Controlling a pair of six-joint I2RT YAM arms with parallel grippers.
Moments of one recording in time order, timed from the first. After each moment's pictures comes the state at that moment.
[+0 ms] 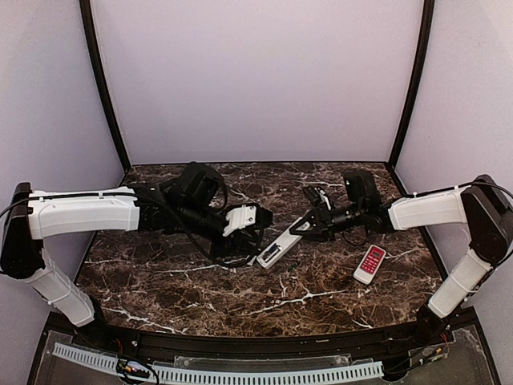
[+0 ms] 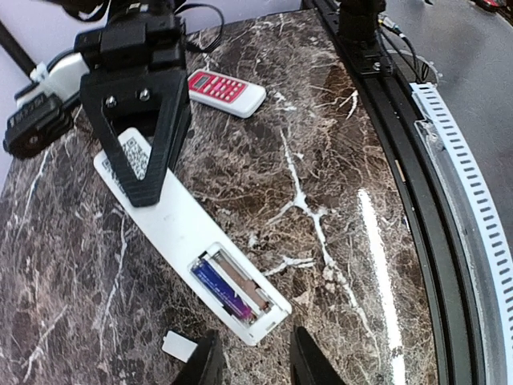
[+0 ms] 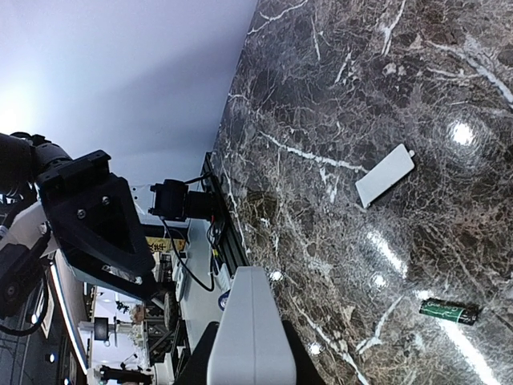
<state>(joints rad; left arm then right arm) -0.93 1.54 1.14 -0.36 0.43 0.59 0.56 1.59 0.80 0.21 -1.00 0.77</state>
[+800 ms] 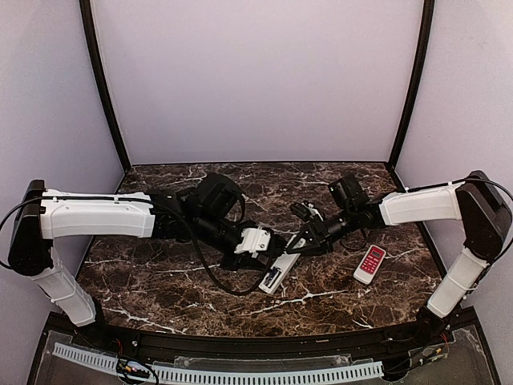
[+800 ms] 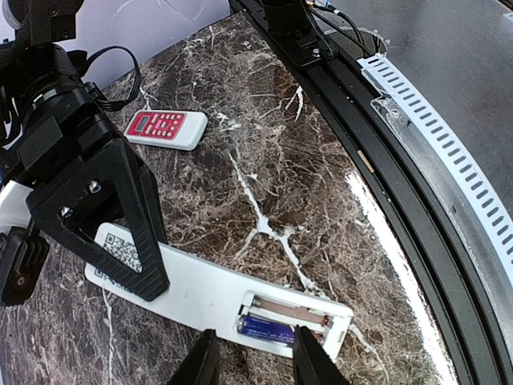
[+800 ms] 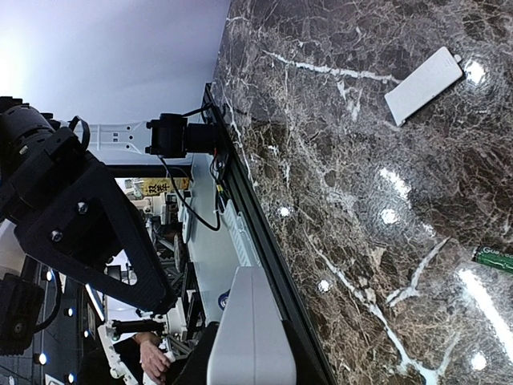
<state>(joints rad) -1.02 1.60 1.18 -0.36 0.48 0.80 0.62 1.64 0.91 -0.15 -1.10 0.57</state>
